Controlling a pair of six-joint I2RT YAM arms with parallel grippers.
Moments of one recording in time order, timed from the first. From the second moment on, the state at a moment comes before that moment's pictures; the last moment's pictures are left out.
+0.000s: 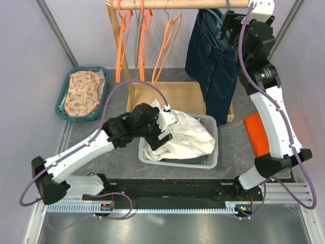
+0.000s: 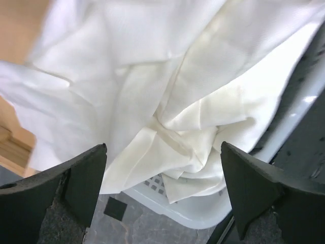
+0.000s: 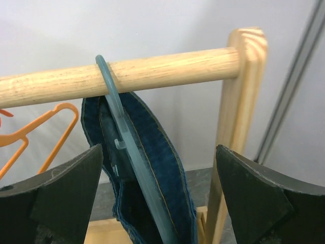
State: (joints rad) left arm -0.90 1.26 1.14 -0.70 0.04 0.27; right arm 0.37 1.54 2.04 -0.32 0.52 0.01
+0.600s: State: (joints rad) left arm -0.90 1.19 1.20 -0.72 0.18 0.27; right arm 0.30 1.62 1.97 -0.36 0.23 0.13
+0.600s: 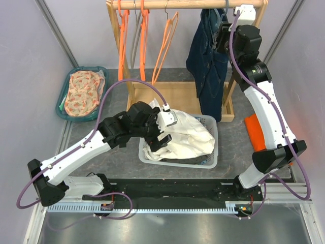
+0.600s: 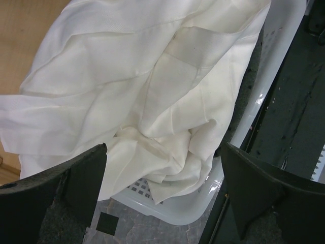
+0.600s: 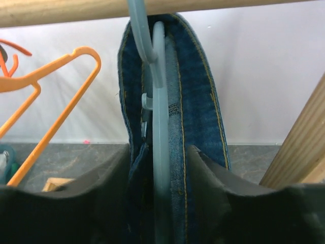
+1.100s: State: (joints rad) left arm -0.90 1.17 1.26 -0.71 0.04 0.27; right arm 0.30 1.68 2.08 -0.38 0.23 0.16
